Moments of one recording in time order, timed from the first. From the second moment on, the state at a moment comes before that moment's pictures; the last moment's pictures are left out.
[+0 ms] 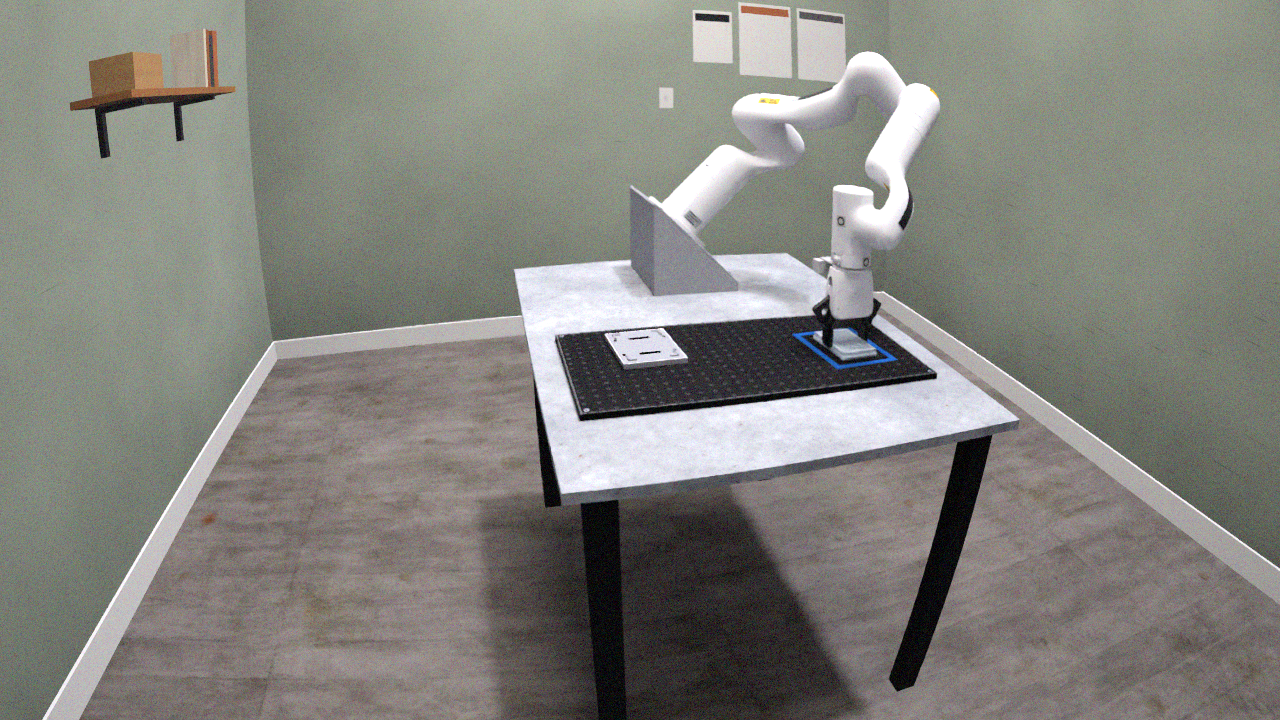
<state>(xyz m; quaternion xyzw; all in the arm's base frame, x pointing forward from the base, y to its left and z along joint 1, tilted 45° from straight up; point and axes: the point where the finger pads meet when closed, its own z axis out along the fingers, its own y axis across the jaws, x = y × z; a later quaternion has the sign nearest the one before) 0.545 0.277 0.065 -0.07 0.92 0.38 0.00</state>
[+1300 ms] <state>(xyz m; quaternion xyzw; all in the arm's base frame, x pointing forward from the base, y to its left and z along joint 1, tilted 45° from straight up) 0.546 0.267 0.075 -0.07 0.92 0.38 0.00</state>
